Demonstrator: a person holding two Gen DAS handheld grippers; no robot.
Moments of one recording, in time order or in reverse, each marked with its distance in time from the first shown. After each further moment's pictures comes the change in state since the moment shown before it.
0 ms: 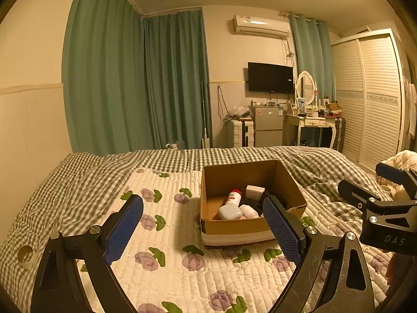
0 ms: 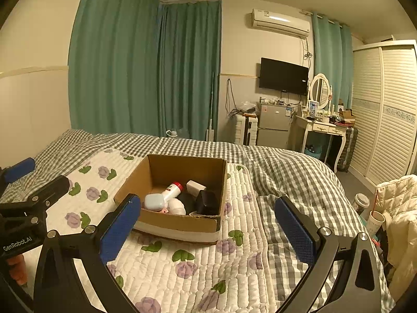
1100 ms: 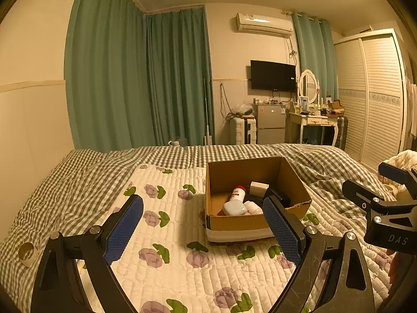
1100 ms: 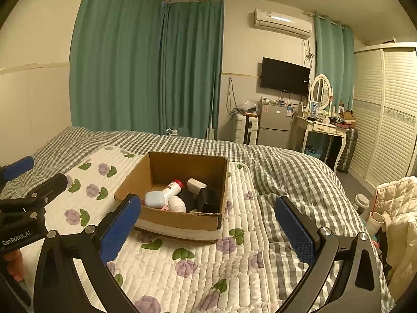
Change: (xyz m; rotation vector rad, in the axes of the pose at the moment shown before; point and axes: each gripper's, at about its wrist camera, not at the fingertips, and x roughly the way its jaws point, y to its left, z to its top) left arm 0.002 0.007 -0.007 -0.005 0.013 0.003; right arm 0.002 -0.001 -0.004 -0.012 0.007 0.009
